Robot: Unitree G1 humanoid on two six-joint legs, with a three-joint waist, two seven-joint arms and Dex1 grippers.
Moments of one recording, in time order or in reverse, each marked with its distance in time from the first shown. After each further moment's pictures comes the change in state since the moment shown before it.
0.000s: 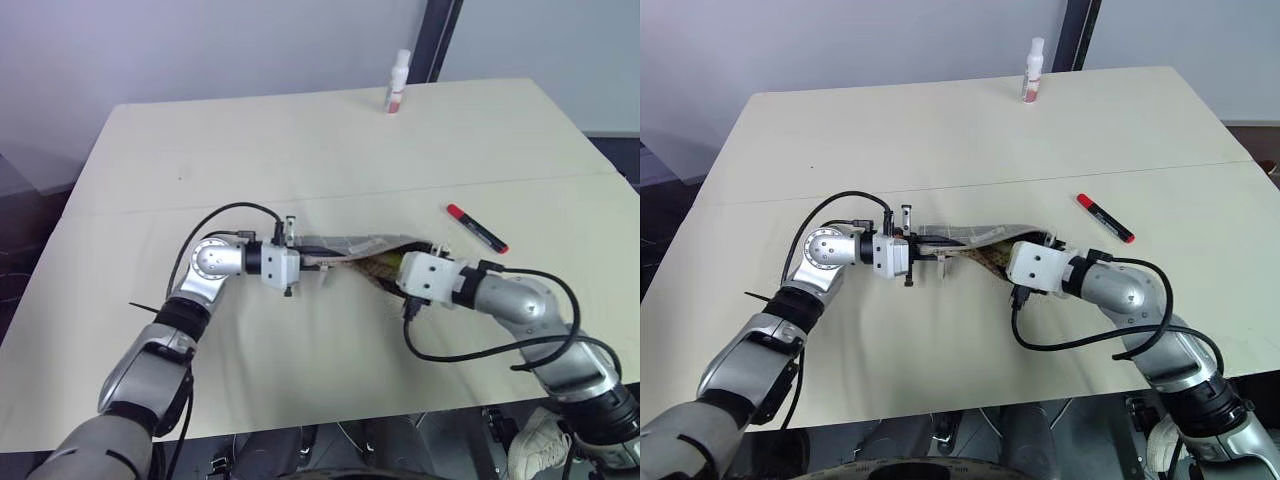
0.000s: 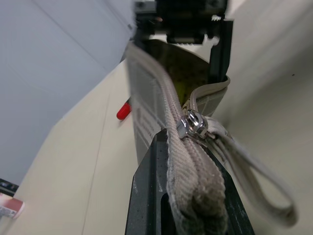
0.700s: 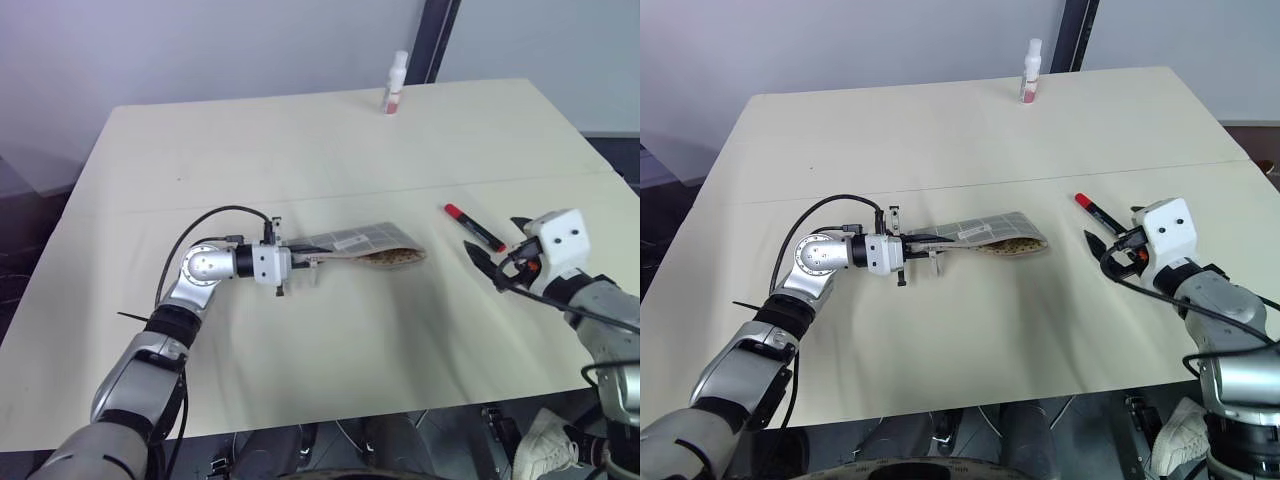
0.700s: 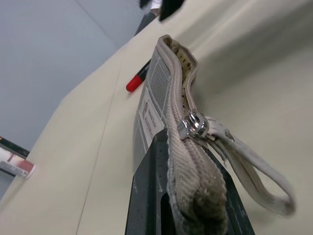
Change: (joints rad) left arm 0.042 0.022 0.046 0.004 0.065 0.027 0.088; right arm 0.106 0.093 -0.440 0.161 0.254 0.313 -0.239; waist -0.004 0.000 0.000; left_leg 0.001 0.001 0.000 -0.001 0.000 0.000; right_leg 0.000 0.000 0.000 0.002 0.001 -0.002
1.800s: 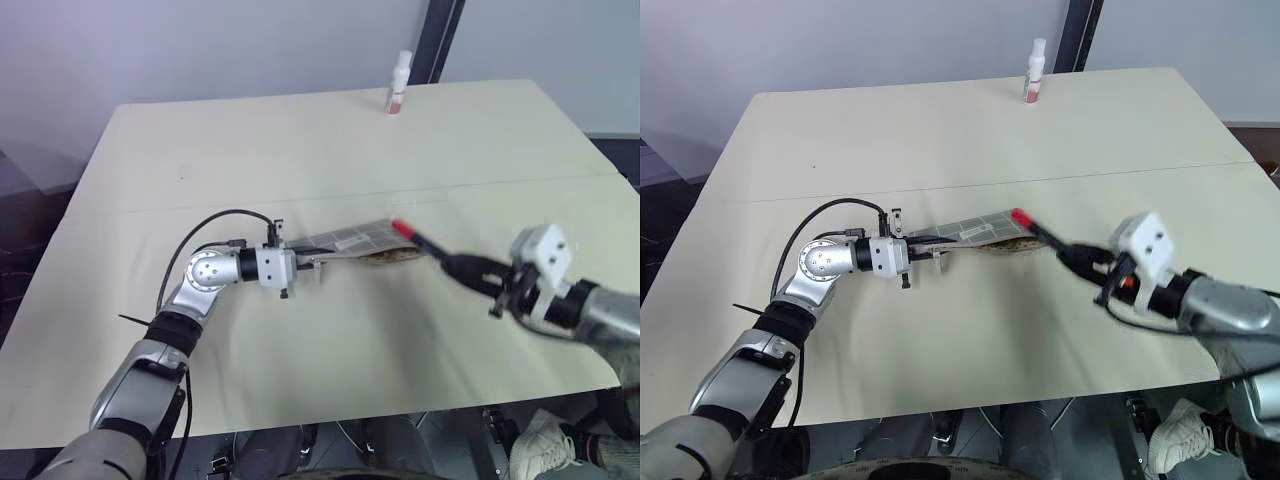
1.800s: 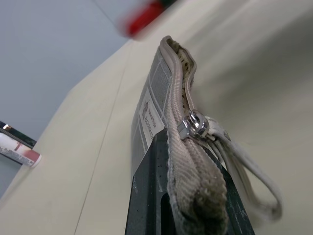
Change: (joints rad) left arm 0.039 -0.006 0.000 -0.072 0.046 0.062 0.072; right arm 0.241 -0.188 -0.028 -0.311 0.274 0.090 0.336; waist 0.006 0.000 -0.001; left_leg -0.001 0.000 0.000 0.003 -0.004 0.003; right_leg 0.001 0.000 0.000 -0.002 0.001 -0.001
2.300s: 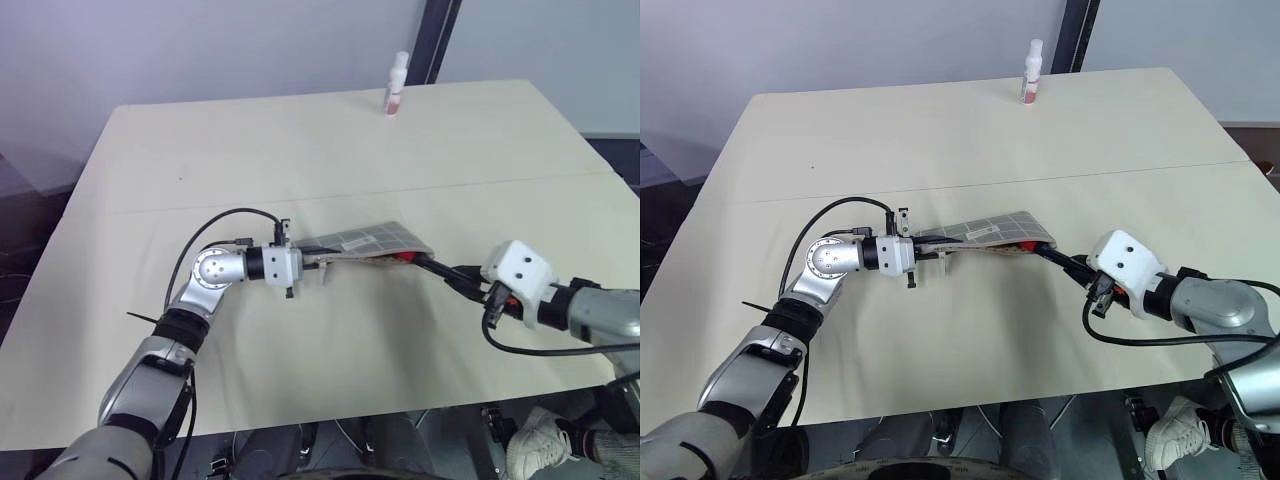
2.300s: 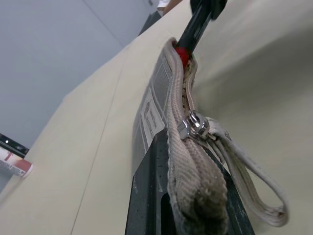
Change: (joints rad) left arm -0.012 -0.026 -0.002 0.005 -0.002 0.000 -0.030; right arm -0.151 -0.083 0.195 0.118 -0.265 -0.156 -0.025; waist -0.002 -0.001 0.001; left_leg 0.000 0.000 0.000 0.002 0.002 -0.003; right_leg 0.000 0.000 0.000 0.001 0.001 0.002
